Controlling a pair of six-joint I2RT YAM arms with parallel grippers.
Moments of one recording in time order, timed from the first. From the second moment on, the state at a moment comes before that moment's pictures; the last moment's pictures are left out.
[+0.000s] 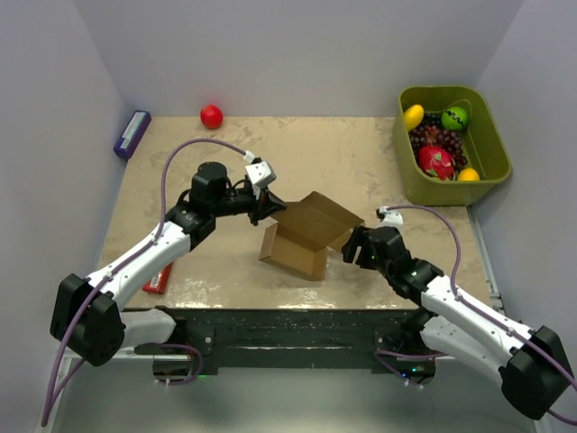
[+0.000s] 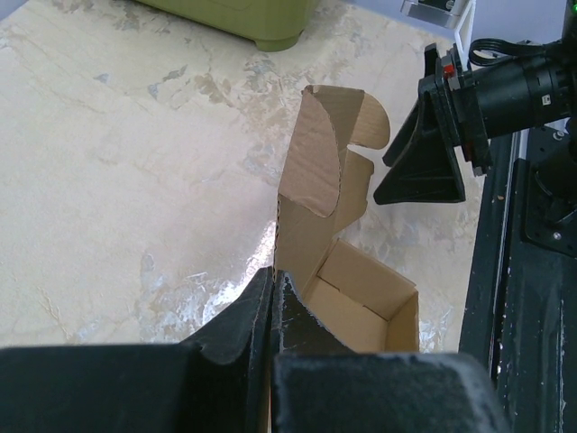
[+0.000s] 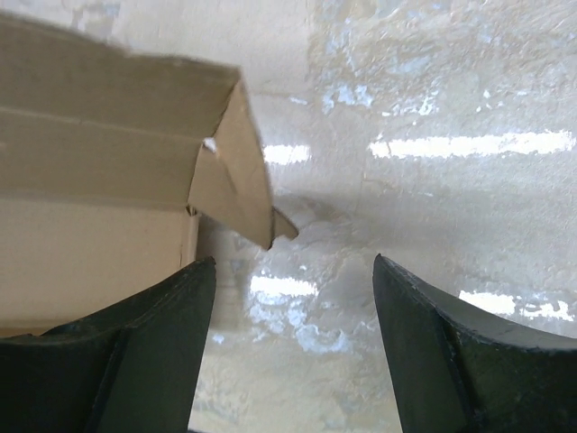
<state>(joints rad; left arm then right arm) -0.51 1.24 0.88 0.04 0.66 0.09 0.64 0.85 0.43 -0.27 0.27 0.69</state>
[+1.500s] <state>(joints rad) -0.50 1.27 0.88 0.08 0.65 0.08 0.61 0.91 0.34 0.12 0.16 0.57</state>
